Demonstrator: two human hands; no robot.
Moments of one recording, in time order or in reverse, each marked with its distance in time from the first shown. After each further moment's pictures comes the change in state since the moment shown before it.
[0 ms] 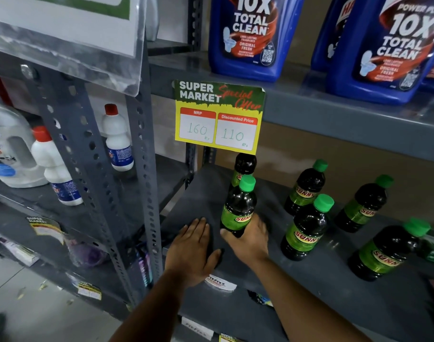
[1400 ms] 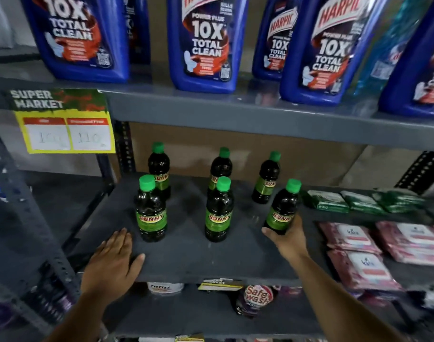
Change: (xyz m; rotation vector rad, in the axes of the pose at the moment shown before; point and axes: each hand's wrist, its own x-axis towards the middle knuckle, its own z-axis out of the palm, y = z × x) left_hand 0.003 0.000 -0.003 0.058 -0.143 -0.003; right_hand -0.045 0.171 -0.199 0.259 0.364 0.384
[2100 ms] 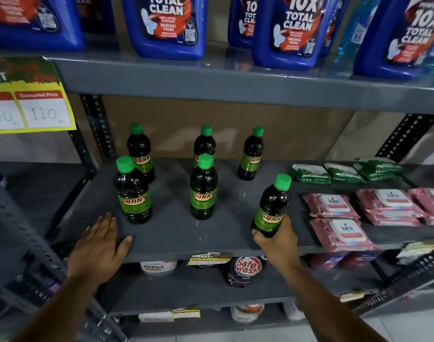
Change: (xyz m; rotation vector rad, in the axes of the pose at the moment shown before) left_hand 0.001 0.000 -0.002 -0.001 -0.031 -0.002; right_hand -0.073 0.023 -0.009 -0.045 0.060 -0.068
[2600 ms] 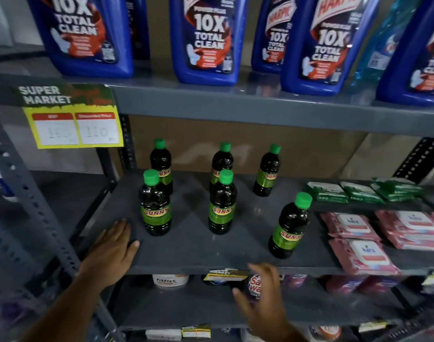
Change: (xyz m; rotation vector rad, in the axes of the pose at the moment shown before) left_hand 0.014 -0.025 -0.007 -0.073 -0.041 0.012; right_hand -0.095 0.001 0.047 -0.008 -0.079 -0.514
